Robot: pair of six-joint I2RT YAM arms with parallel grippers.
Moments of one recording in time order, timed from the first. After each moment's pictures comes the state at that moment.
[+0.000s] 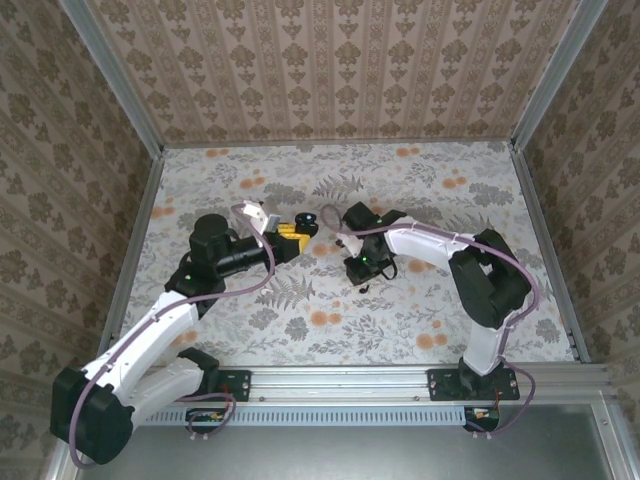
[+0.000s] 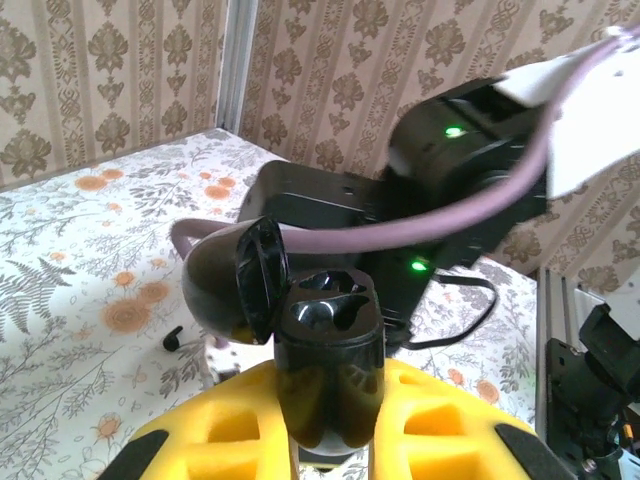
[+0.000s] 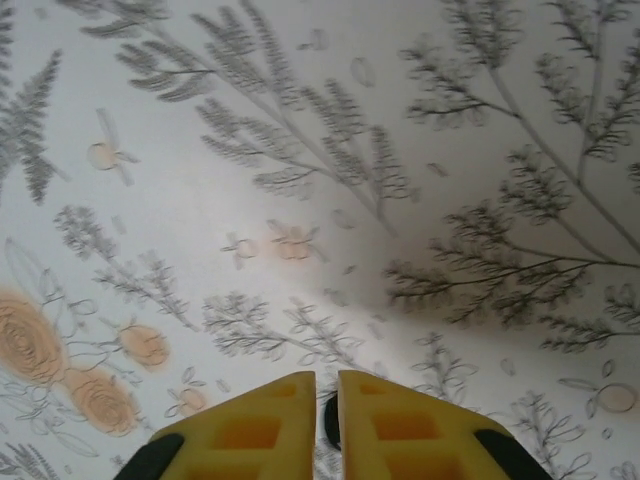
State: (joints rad) left arm -0.52 0.94 0.65 0.13 0.70 -0.15; right arm 0.60 1.83 1.22 -0.78 -0.22 0.09
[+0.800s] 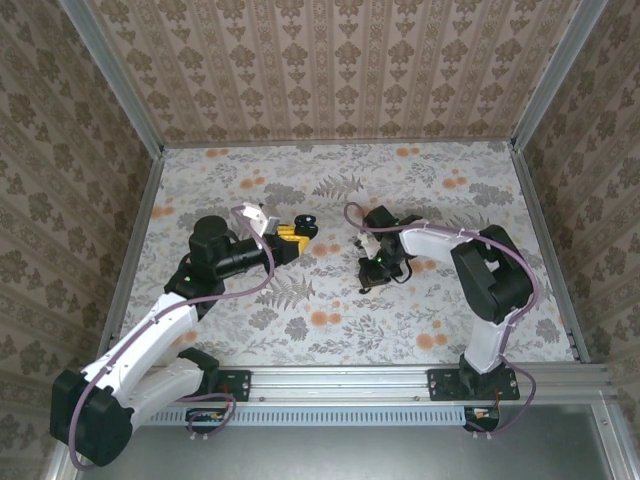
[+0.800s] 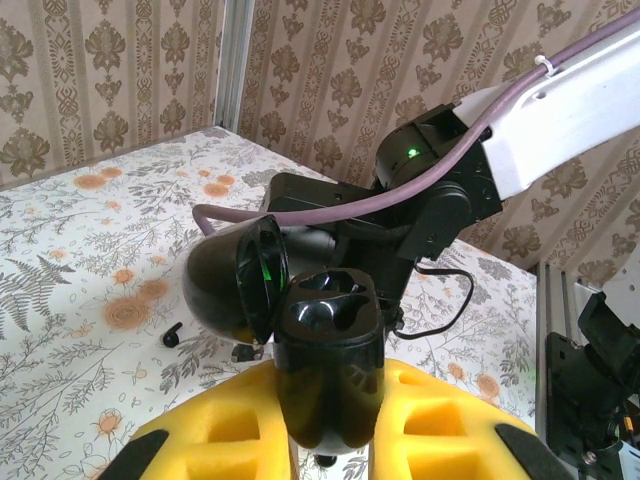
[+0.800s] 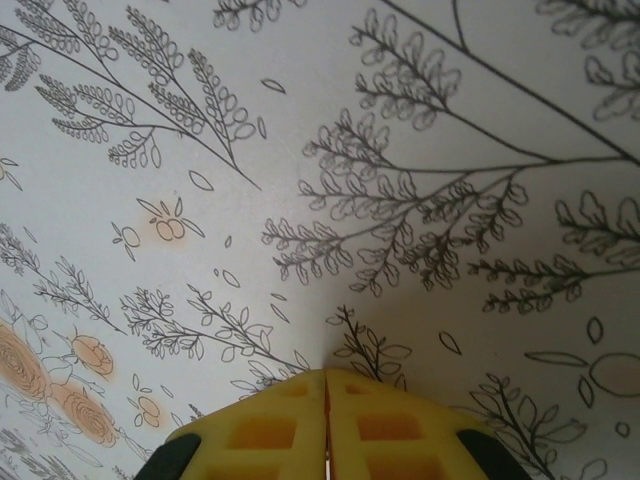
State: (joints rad) left arm -0.52 0.93 0.63 0.13 0.71 -0.14; right arm 0.49 1.82 1.07 -0.69 -0.36 0.21
